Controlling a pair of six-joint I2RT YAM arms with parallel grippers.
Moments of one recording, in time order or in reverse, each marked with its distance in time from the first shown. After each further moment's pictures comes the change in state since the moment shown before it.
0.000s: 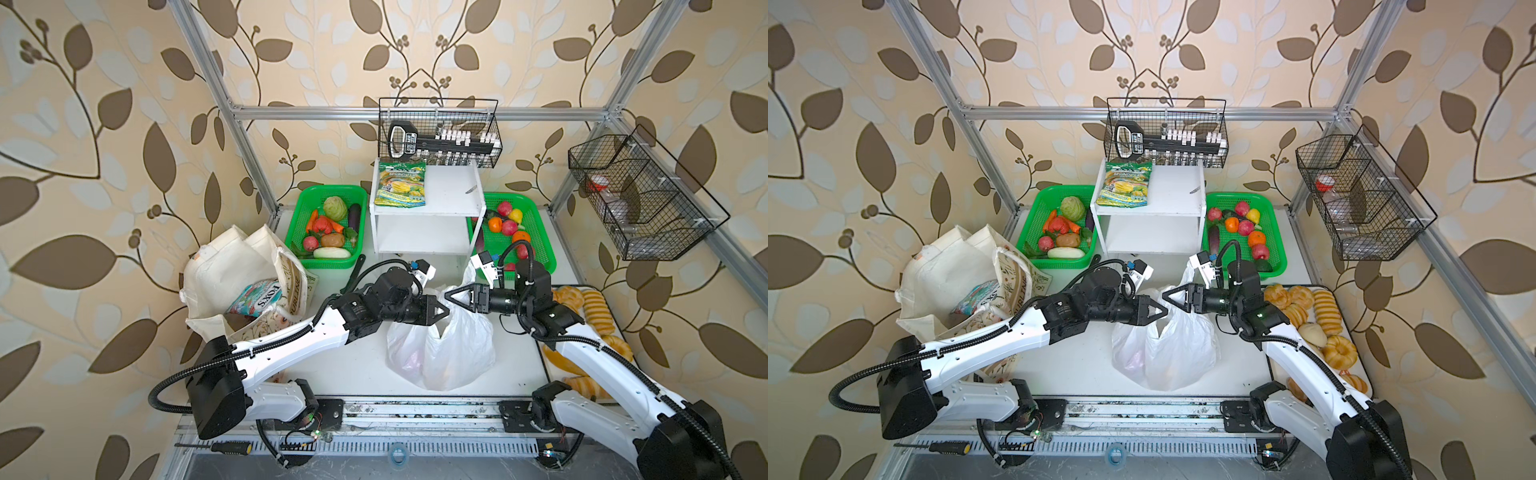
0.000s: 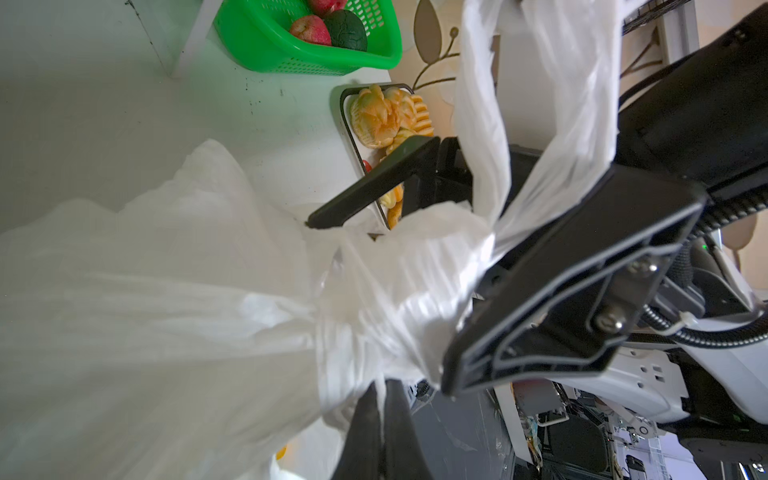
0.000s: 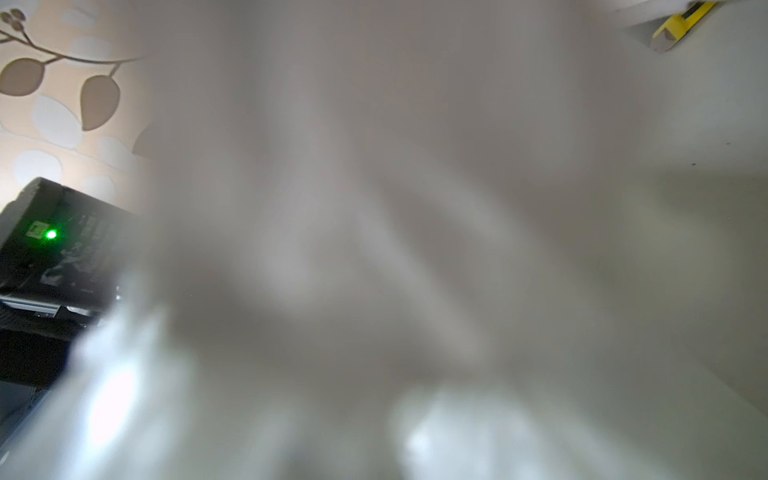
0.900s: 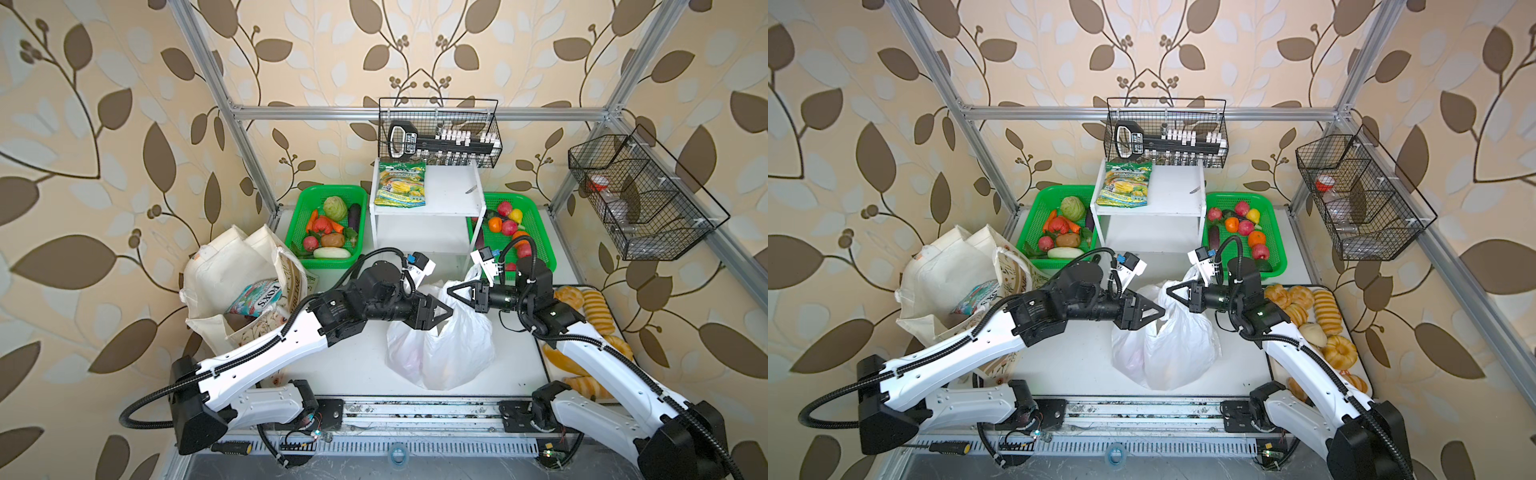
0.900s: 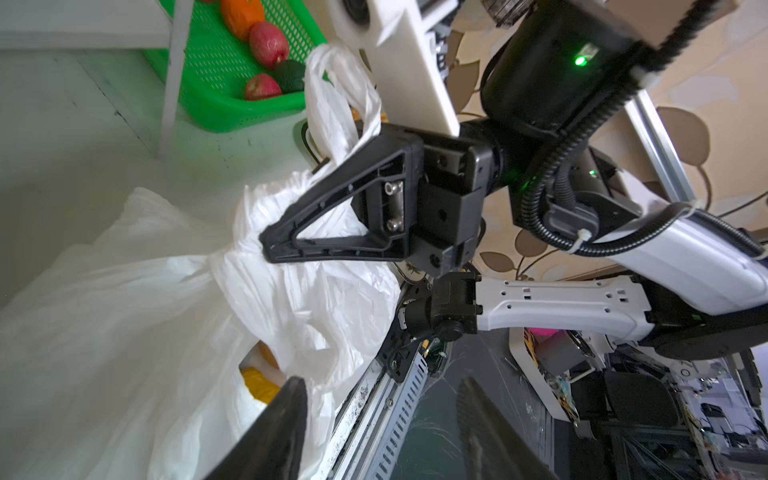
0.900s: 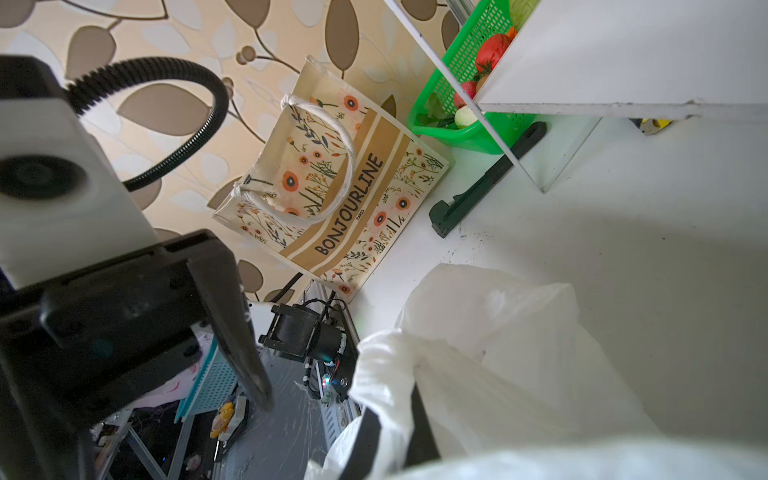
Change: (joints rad) left arm -0.013 -0.153 0.121 -0.220 -0.019 0.253; right arm 0.003 -0.002 0.030 0.018 0.025 -0.155
